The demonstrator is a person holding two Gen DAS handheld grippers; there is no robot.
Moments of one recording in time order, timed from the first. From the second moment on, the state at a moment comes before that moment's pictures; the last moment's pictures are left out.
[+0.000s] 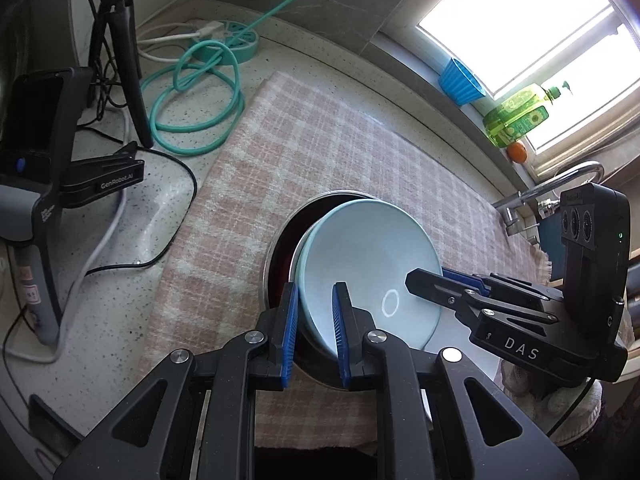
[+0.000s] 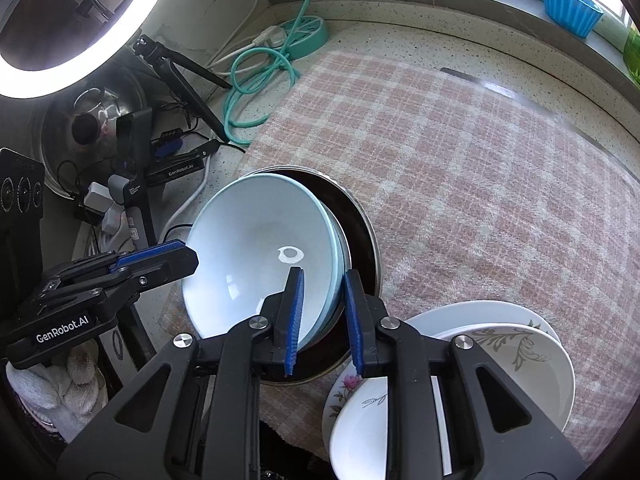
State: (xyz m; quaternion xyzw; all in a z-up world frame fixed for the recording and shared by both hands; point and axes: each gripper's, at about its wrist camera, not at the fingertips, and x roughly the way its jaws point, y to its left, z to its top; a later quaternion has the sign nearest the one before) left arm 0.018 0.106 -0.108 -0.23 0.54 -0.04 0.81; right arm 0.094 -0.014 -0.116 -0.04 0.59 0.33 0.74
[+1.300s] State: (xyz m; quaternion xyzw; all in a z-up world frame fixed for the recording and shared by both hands) left arm 0.005 0.142 -0.120 -0.29 0.52 -0.04 0.80; right arm 0.108 -0.076 -0.126 0.08 0.61 0.32 0.72
